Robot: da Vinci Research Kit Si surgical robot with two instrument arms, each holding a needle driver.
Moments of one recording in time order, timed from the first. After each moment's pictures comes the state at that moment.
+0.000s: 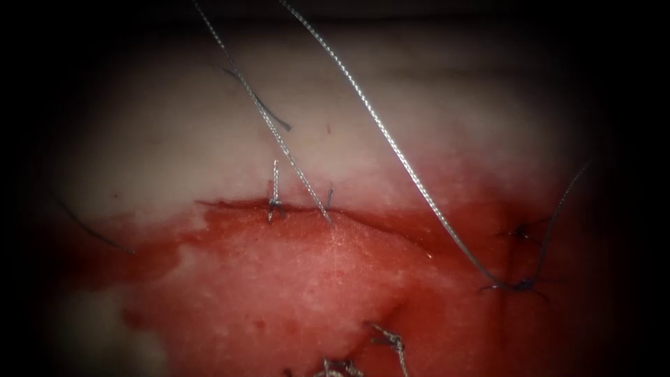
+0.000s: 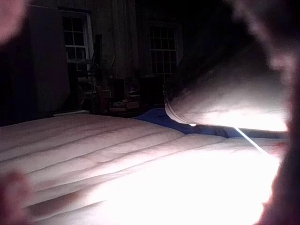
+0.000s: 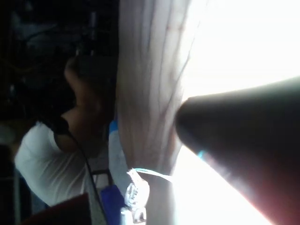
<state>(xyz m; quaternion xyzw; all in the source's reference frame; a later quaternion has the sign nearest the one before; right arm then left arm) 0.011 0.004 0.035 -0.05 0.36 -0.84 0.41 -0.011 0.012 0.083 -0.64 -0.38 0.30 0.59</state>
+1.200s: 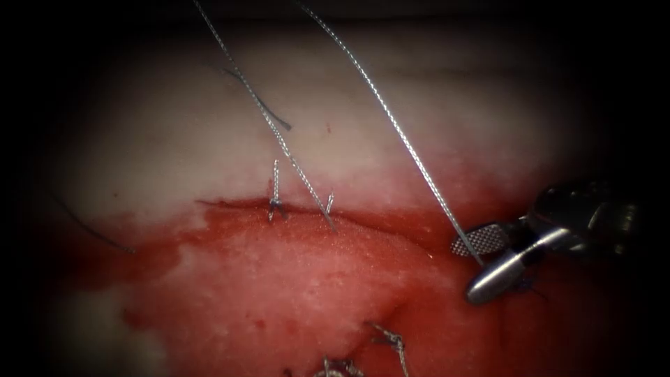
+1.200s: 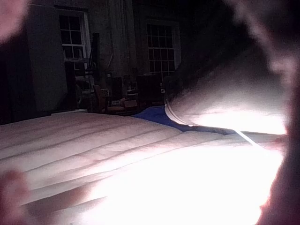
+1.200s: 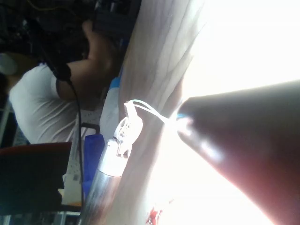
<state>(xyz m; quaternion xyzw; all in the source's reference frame) 0.022 0.002 0.034 -0.35 0.44 -0.81 0.19 -0.012 0.011 0.084 -0.66 -0.37 0.31 0.57</state>
